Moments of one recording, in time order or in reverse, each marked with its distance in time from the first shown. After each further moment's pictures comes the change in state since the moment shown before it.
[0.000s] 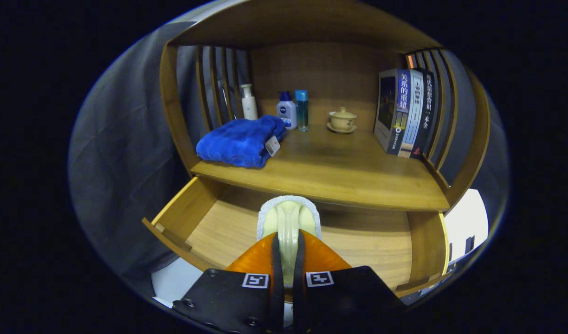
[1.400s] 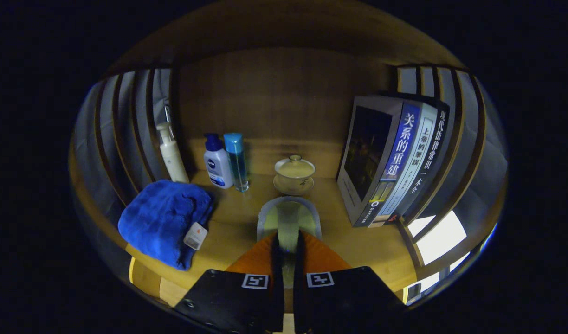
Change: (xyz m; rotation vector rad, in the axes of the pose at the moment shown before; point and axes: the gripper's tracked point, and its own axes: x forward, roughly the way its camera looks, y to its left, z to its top) arm 0.121 -0.110 0.155 0.061 -0.036 -0.294
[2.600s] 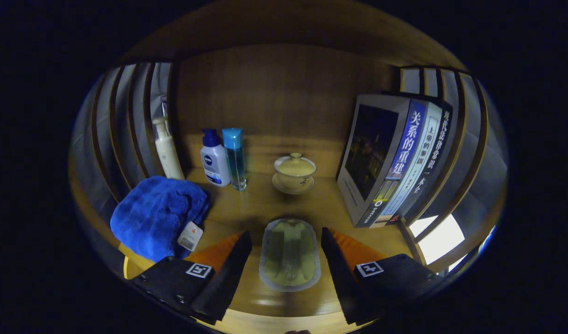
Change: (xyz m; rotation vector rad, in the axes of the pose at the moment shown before) arm -0.009 0.004 0.005 -0.013 -0.052 -0.013
